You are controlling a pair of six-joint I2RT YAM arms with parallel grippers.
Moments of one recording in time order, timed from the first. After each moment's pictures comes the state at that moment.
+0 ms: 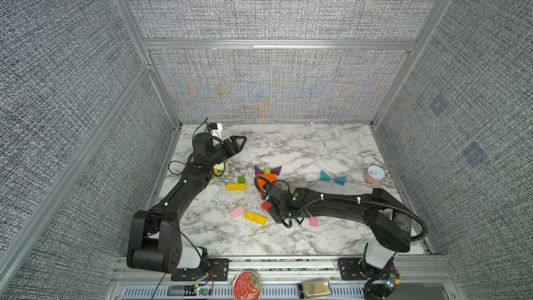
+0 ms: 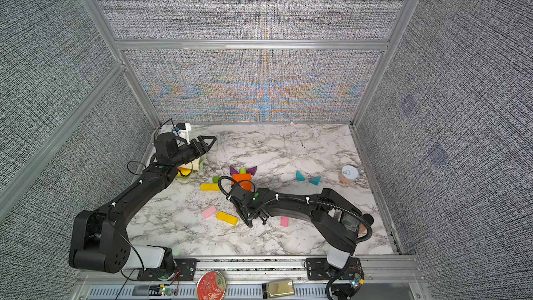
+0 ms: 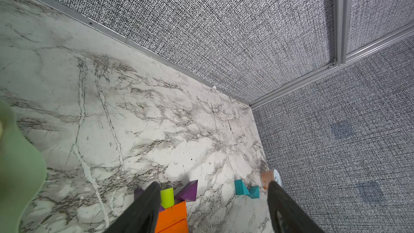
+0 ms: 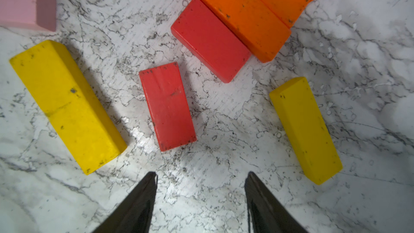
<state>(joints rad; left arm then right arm) -0.17 1.40 0.91 0.16 0.53 -0.73 1.10 1.75 1.13 -0.60 0.26 0.33</state>
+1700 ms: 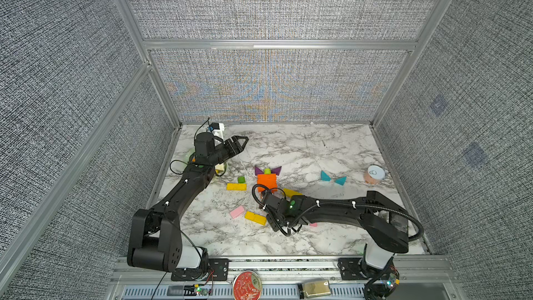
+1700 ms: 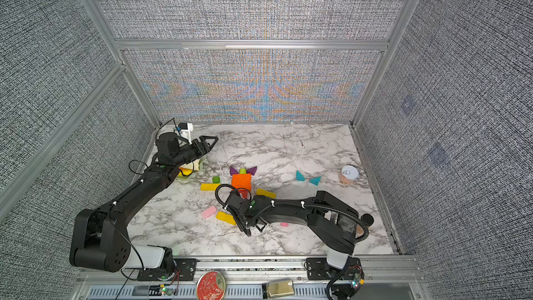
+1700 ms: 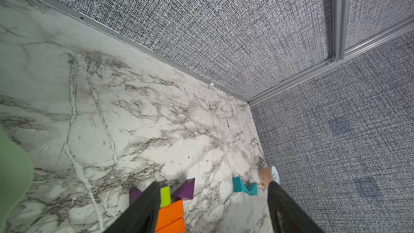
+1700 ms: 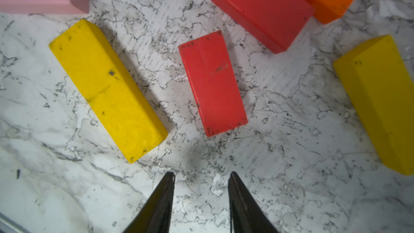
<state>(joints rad) -0.19 1.41 0.92 0.15 0.53 -0.73 1.17 1.77 1.10 -0.56 0.19 0.50</state>
